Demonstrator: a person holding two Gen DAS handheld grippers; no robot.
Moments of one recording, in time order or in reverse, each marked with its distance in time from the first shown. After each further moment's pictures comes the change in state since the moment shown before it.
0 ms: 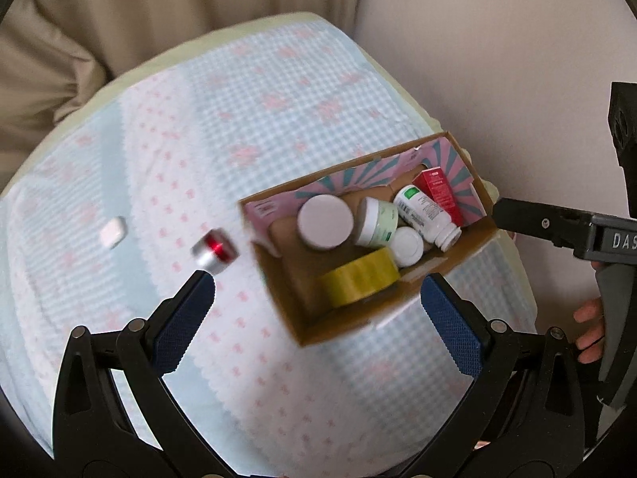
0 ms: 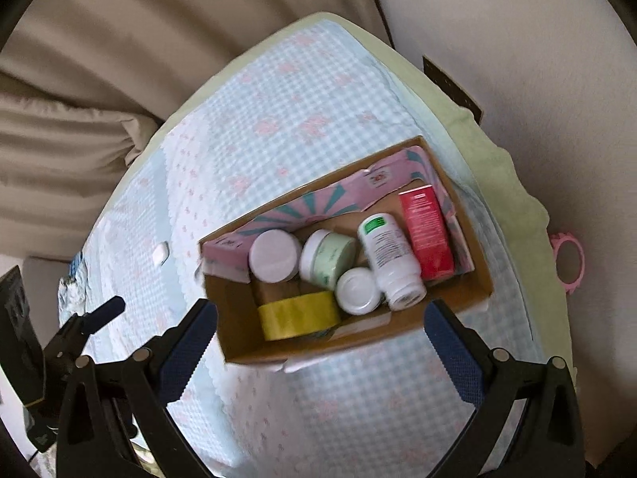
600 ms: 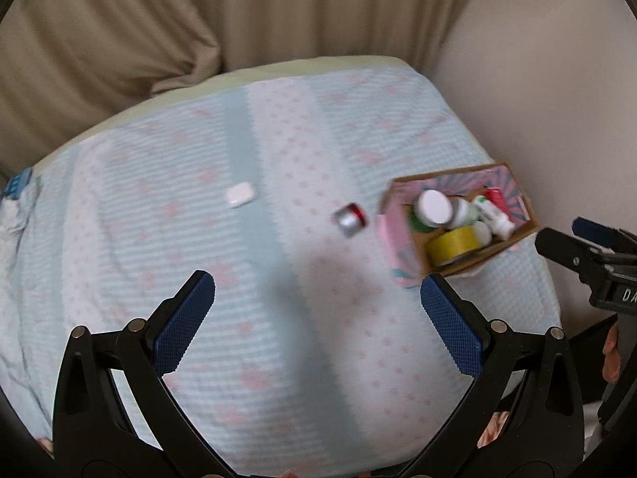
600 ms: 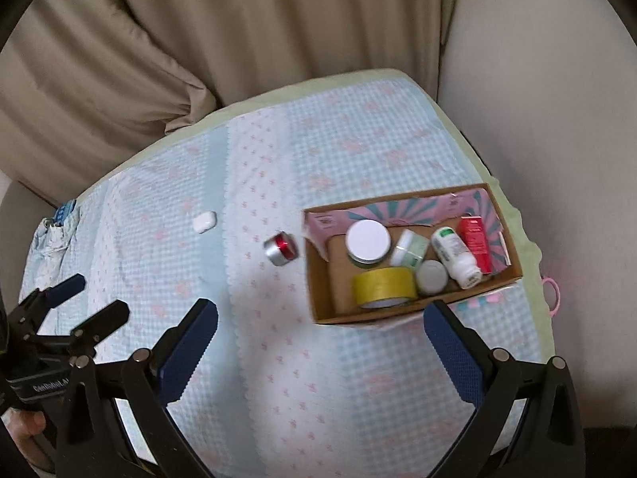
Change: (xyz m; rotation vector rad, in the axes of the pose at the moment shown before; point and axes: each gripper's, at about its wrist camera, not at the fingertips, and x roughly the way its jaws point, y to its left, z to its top) left arm -0.120 0.164 -0.111 -0.163 -0.147 0.116; right arm -0.039 0.182 -0.110 -0.246 -0.180 -0.137
